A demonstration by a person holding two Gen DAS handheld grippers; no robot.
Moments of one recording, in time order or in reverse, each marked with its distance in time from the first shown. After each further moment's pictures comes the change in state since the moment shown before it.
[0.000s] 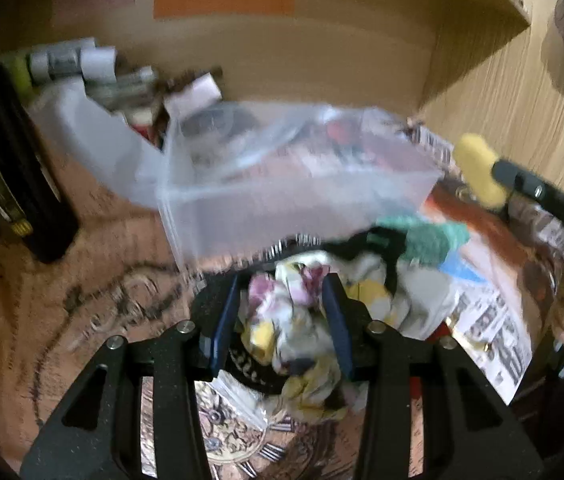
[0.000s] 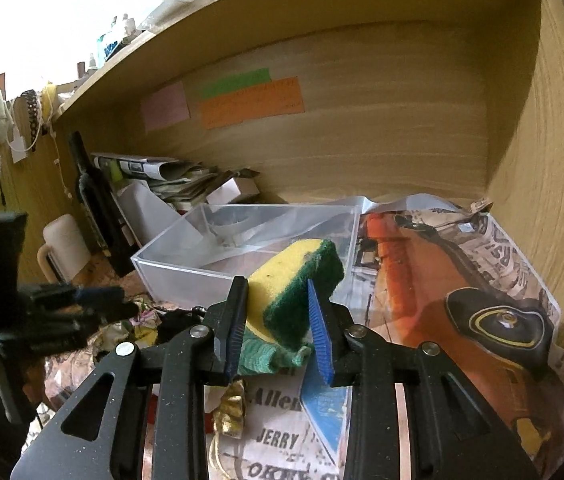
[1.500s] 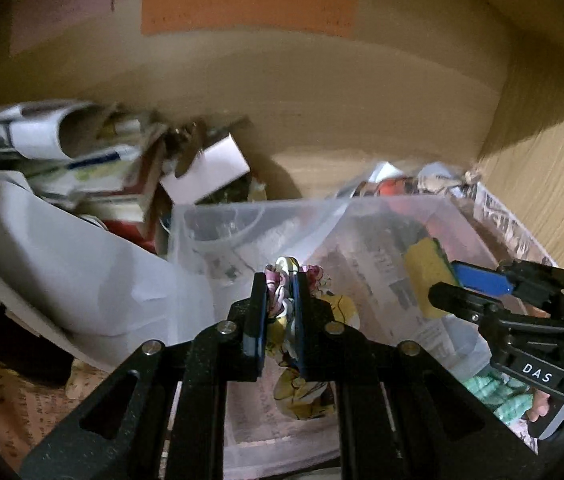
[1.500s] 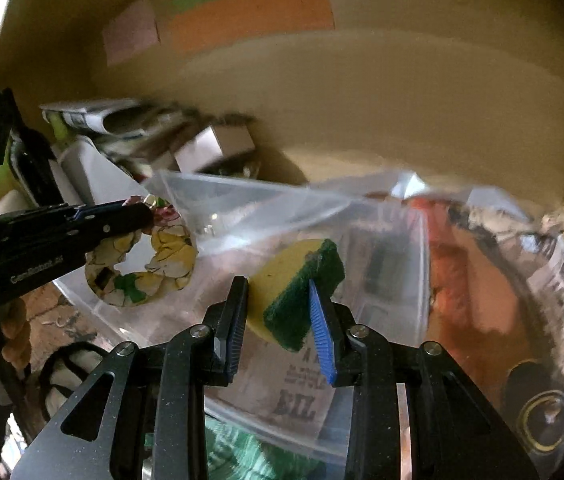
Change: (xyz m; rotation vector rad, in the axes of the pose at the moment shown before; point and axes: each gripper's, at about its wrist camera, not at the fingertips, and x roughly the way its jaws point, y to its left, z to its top) left arm 0.077 0.033 0.122 -0.036 -0.014 0.067; right arm 0.149 -0.010 0.042 -0.057 0.297 0.018
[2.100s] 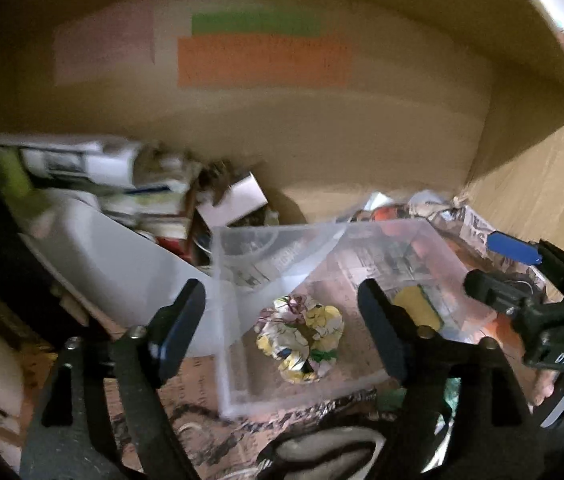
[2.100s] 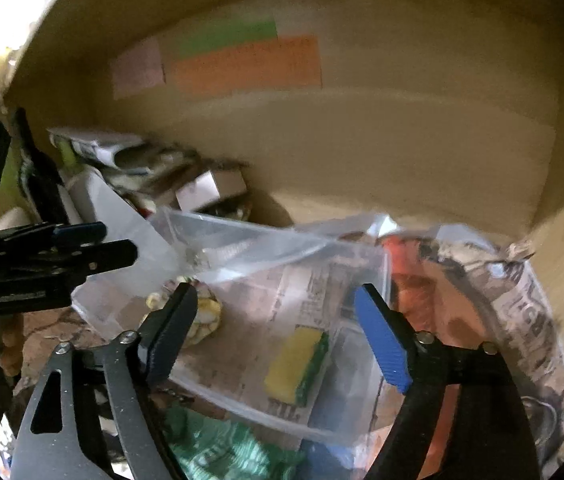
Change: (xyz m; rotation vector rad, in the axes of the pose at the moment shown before) left arm -0.074 0.000 -0.011 0.000 -0.149 0.039; right arm -0.062 0.012 0.001 -0.039 -0.196 -0.064
